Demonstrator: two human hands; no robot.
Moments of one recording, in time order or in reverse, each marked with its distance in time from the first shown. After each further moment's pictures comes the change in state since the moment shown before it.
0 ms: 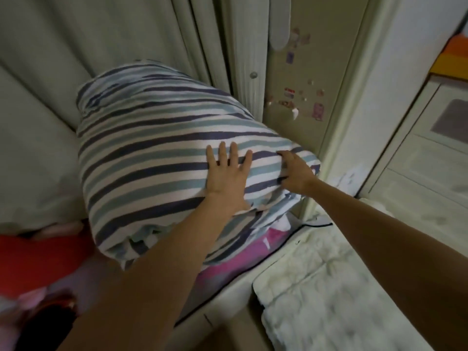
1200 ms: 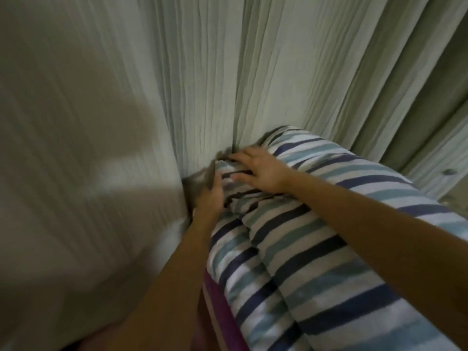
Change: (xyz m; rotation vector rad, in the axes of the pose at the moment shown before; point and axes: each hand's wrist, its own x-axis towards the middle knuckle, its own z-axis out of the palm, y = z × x) left_hand 0.164 -0.479 0.224 -1.934 0.039 -0.730; right_hand 0.317 -0.478 0.152 -0.460 -0.066 -0.597
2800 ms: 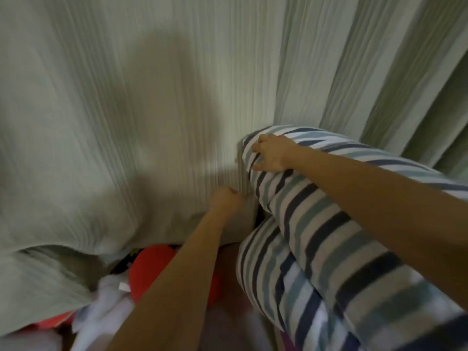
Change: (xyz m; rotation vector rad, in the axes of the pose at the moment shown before) left_hand -0.158 -0.055 -0.140 0.501 0.222 0.029; right_hand -0.005 -0.178 -0.020 -0.347 -0.211 -0.215
